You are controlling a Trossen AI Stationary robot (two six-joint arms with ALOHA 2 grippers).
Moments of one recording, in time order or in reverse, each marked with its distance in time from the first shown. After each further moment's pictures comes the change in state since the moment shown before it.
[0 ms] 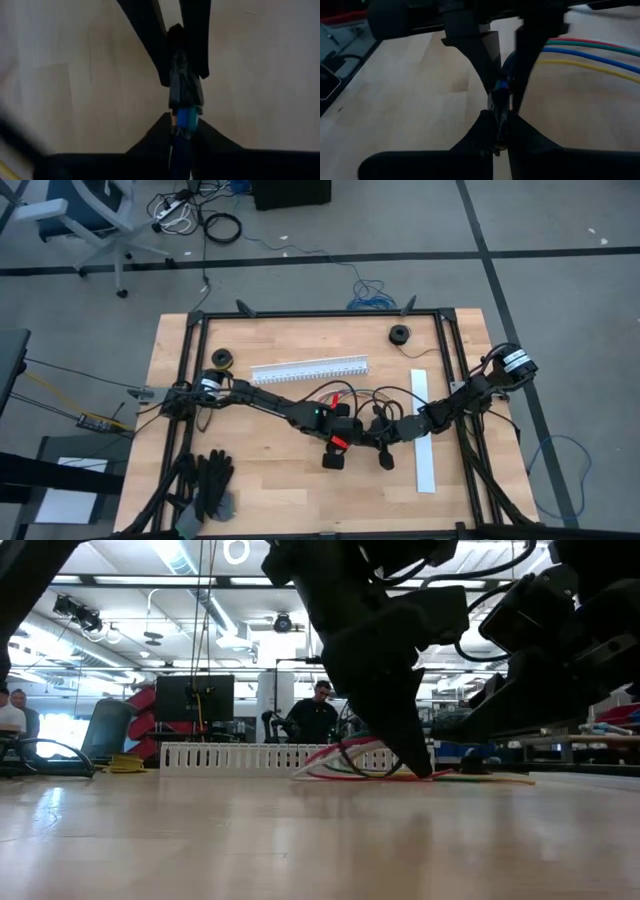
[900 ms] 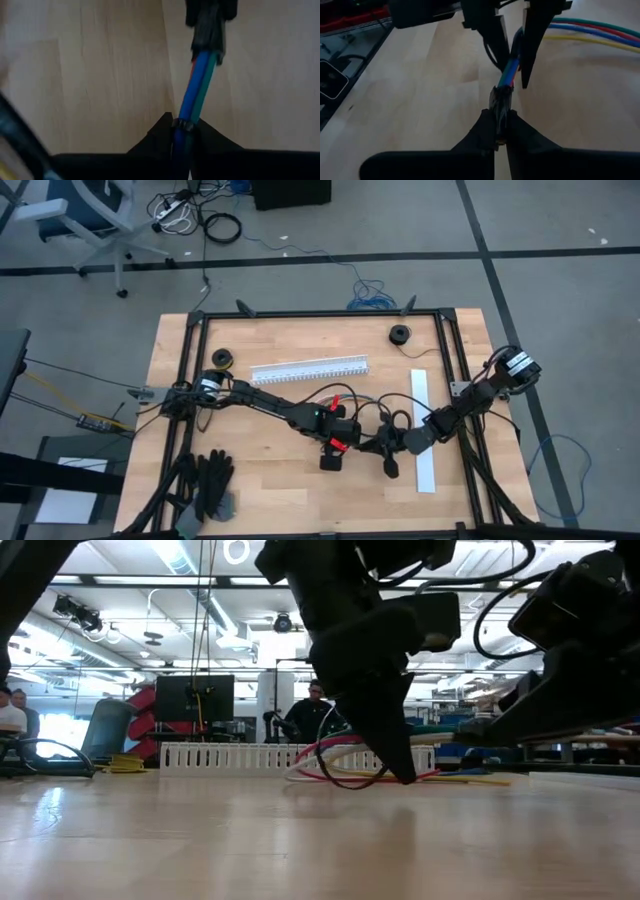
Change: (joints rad) left arm -0.003 -0.002 -0.001 -0.068 -0.012 -0.059; right arm 0.154 -0.002 0.000 -0.062 0.140 0.128
